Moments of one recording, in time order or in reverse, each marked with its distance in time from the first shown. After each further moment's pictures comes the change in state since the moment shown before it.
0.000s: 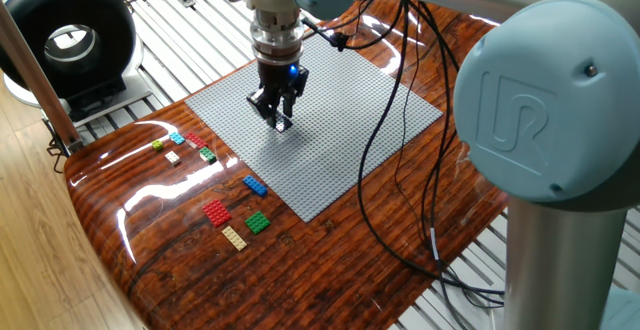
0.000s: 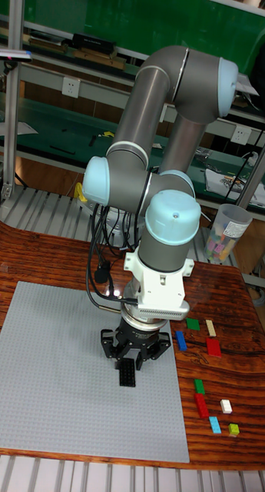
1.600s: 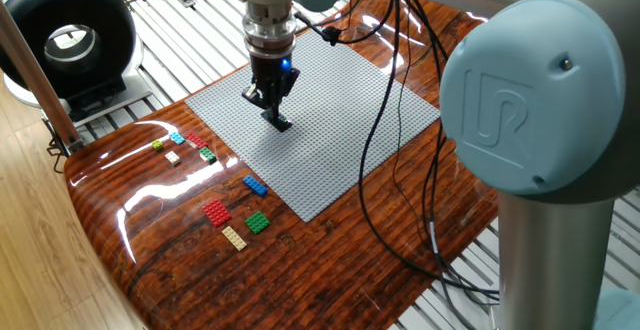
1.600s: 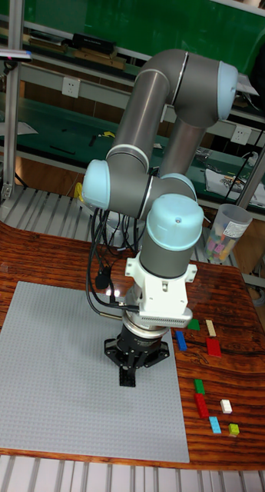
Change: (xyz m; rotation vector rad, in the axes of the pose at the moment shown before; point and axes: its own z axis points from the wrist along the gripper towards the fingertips) arm -0.019 0.002 0.001 -0.009 -0.014 0.000
